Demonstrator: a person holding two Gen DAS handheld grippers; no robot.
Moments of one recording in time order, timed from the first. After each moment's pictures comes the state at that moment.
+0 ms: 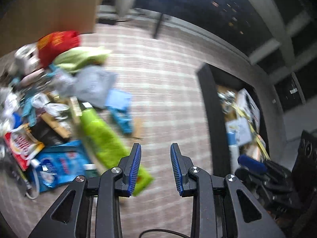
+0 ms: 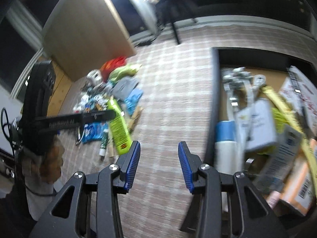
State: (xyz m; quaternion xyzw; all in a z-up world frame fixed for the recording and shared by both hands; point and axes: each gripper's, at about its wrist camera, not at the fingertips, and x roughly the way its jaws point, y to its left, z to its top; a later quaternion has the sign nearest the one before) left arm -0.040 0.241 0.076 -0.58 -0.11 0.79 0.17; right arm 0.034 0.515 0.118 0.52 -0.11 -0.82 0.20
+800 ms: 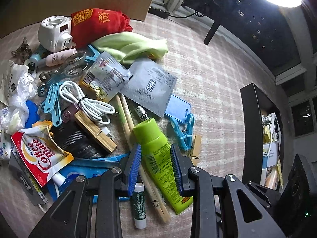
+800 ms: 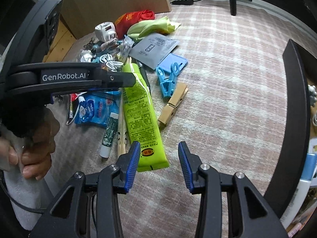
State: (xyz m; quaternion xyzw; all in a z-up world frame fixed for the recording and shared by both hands) left arm -0.070 0.190 0.031 -0.60 -0.15 0.78 0.09; right arm -0.011 0.399 0.055 0.59 -0.02 -0.77 0.25
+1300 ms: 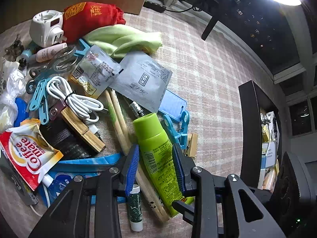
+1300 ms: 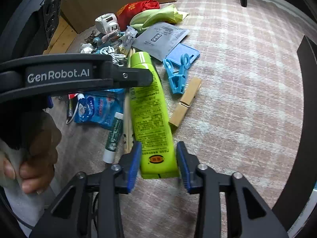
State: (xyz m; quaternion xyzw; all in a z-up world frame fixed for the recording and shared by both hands) left arm -0.074 0.199 0.025 -0.61 -0.15 0.77 0.10; right arm -0.024 0.388 0.039 0.61 -0.03 -0.75 0.27
